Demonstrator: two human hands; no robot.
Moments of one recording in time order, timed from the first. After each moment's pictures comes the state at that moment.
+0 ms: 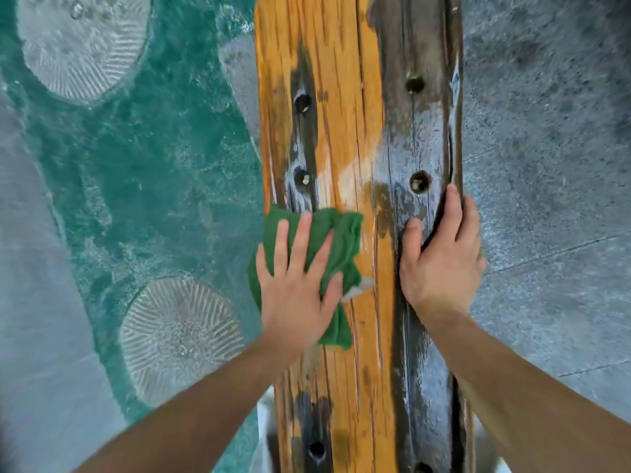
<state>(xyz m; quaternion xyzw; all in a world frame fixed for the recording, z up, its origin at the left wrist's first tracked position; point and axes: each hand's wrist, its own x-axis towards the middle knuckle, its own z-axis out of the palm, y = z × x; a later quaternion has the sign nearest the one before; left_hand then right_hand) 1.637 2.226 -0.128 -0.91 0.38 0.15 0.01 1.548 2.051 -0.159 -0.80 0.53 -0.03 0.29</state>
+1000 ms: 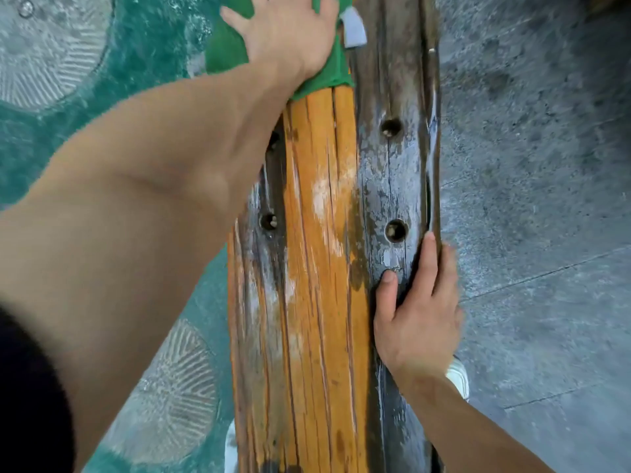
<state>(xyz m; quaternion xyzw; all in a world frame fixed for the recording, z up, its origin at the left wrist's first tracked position) 1.896 1.955 -0.146 -0.95 0.29 0.10 -0.03 1.550 2.054 -0.155 -0.81 0.52 -0.01 0.27</state>
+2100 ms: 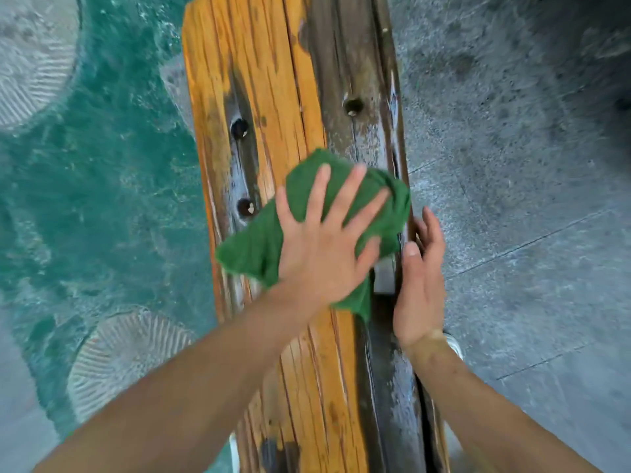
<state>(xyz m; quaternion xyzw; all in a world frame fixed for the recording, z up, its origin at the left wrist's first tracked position) 1.673 2.086 -0.142 -0.82 0.56 0.11 0.02 1.535 2.035 -0.156 -0.59 0.54 -0.17 0.58</state>
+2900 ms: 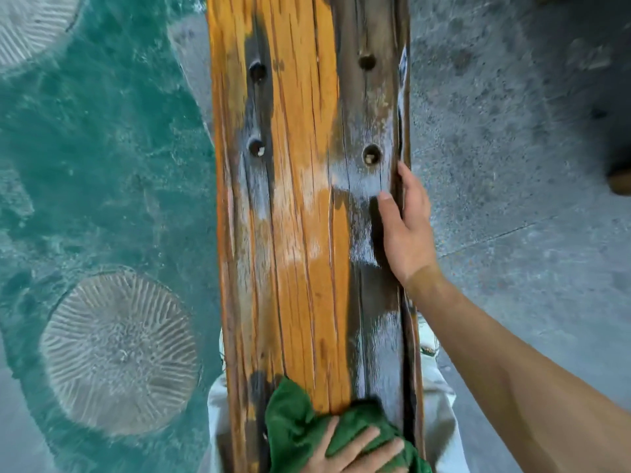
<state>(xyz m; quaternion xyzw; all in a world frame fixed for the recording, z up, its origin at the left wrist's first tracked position) 1.400 2.345 -0.142 -0.60 0.75 0.22 0.18 1.529 2.029 -0.143 -0.67 0.47 -0.04 0.57</state>
